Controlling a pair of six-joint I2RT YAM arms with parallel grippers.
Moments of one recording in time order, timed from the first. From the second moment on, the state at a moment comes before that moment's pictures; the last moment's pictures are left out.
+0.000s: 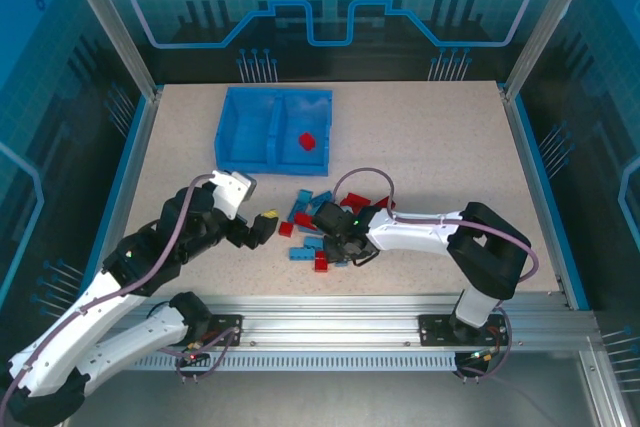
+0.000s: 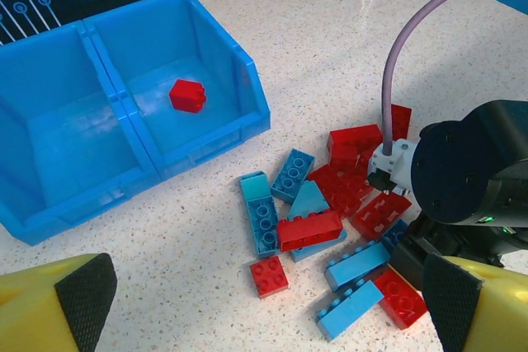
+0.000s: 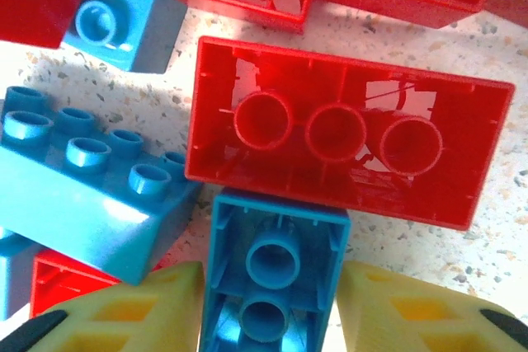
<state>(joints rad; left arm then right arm) -0.69 0.66 0.89 -0.73 -0.14 -0.06 0.99 1.70 0.98 -0.59 0.11 0.81</state>
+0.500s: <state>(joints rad) -0.68 0.54 0.88 -0.74 -0.28 -0.07 1.09 1.45 1.18 -0.65 0.31 0.67</state>
